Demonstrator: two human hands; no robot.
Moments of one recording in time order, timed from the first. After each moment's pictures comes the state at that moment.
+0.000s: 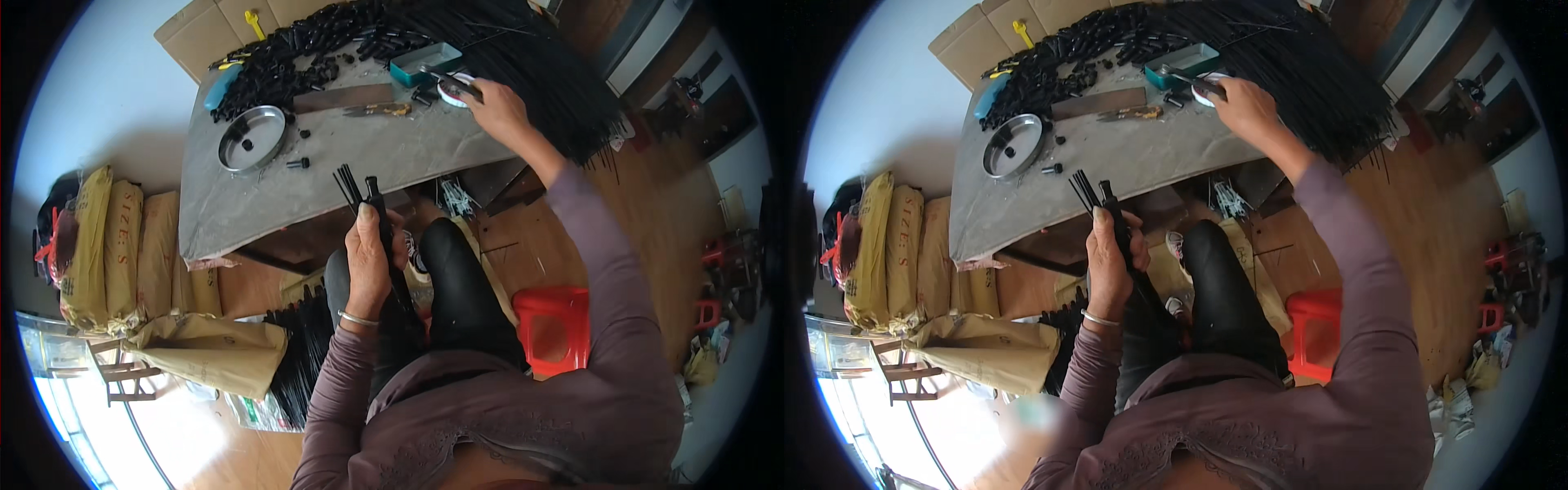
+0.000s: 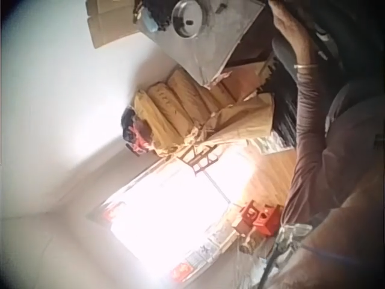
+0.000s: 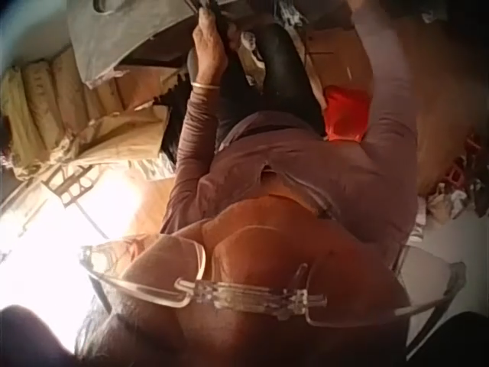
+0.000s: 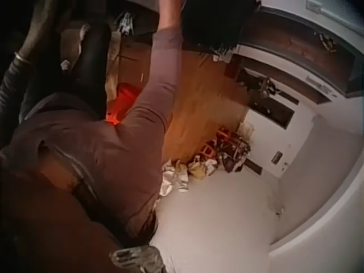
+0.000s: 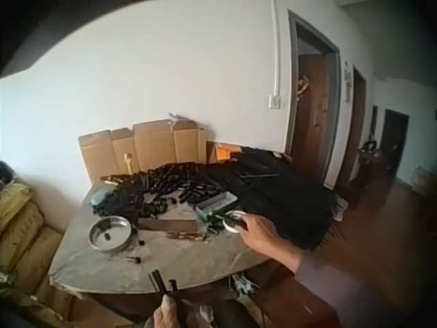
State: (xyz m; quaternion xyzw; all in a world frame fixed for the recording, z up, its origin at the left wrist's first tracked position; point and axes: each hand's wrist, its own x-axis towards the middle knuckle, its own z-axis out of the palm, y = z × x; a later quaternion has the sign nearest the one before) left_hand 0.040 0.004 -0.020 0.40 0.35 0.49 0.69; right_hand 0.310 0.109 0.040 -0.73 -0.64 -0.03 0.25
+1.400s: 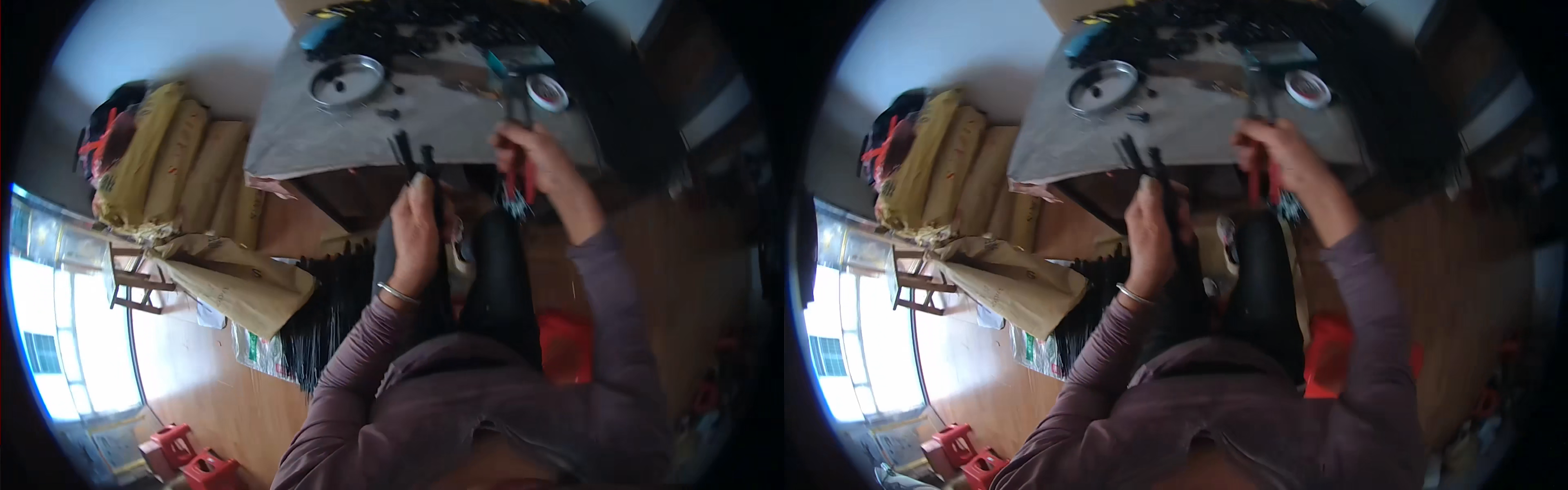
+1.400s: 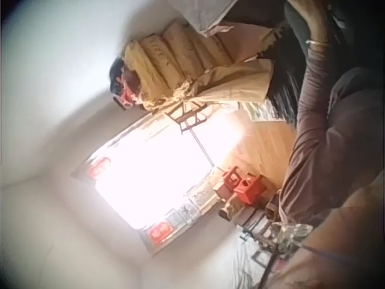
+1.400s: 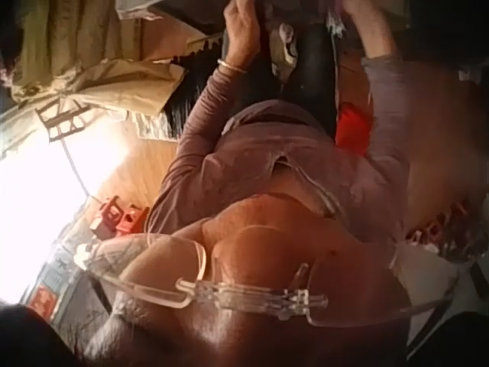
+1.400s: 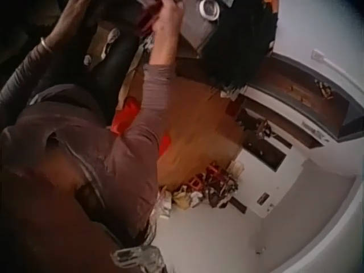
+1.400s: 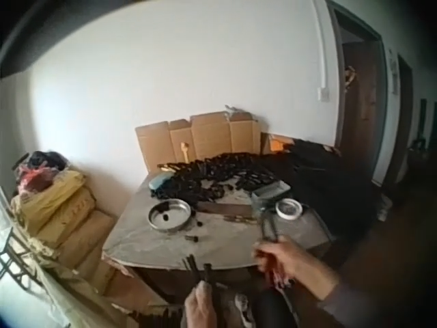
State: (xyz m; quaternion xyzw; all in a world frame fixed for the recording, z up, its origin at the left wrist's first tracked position) left_hand 0.015 -0.028 0.002 0.38 0.40 0.59 0.59; right_hand 0.219 0.056 0.031 -0.44 -0.42 0.65 0.45
